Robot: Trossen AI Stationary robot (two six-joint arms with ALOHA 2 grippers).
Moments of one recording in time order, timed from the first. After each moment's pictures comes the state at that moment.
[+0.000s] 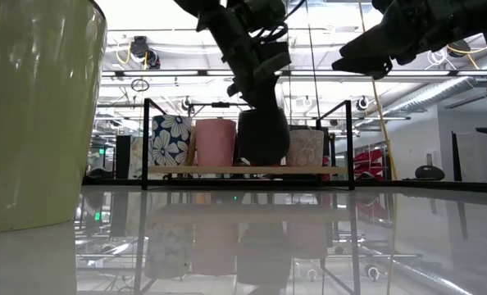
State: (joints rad) left arm 0.20 2.01 1.74 -0.66 -0.17 -0.05; right arm 0.16 0.86 0.40 0.18 0.26 0.08
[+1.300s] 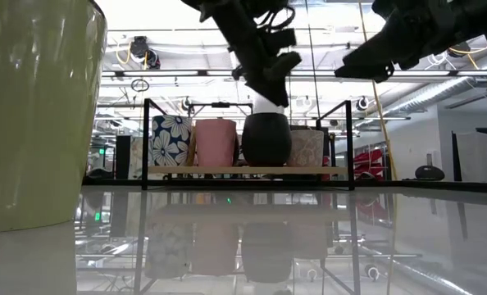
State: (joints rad) left arm 0.13 2.01 1.75 -0.54 -0.41 0.03; right arm 0.16 0.86 0.40 0.12 0.27 0.08
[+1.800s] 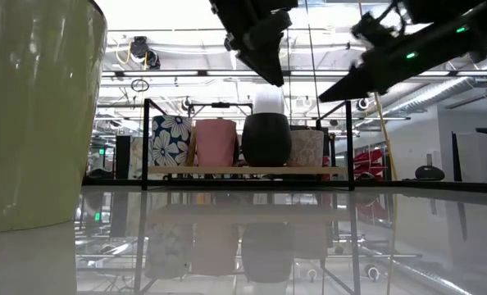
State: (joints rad) left arm -0.09 1.95 1.72 -0.70 -0.51 -0.01; right arm 0.06 1.08 0.38 0.35 0.52 -0.10
